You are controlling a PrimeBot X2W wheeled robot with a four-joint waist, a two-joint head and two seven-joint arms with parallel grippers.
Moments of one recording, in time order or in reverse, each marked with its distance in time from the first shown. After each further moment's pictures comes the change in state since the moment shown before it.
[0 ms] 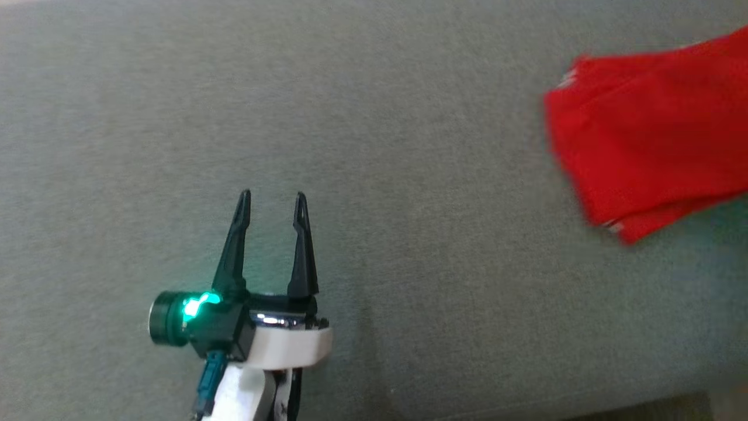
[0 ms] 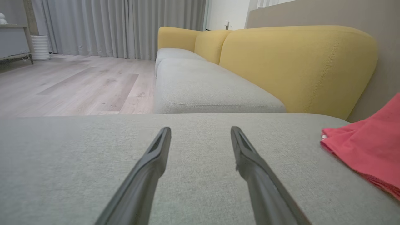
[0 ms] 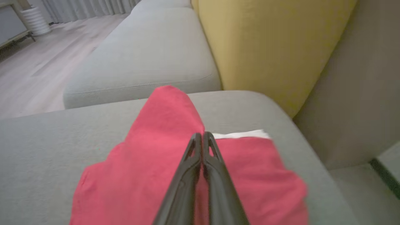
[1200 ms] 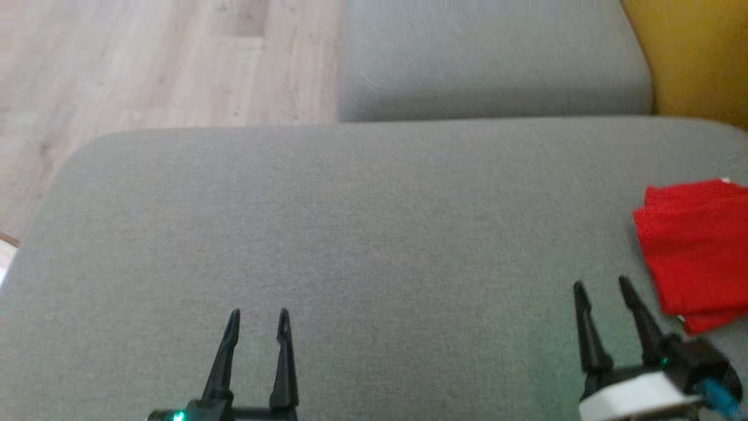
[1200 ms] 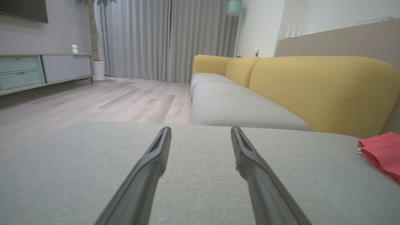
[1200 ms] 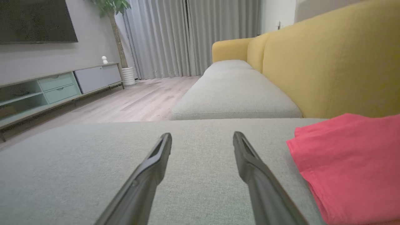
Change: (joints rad) left arm 0.288 0.000 0.076 0.026 -0.003 -0.086 -0.003; right arm 0.443 0.561 0.039 -0.029 -0.551 0.000 -0.452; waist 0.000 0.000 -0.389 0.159
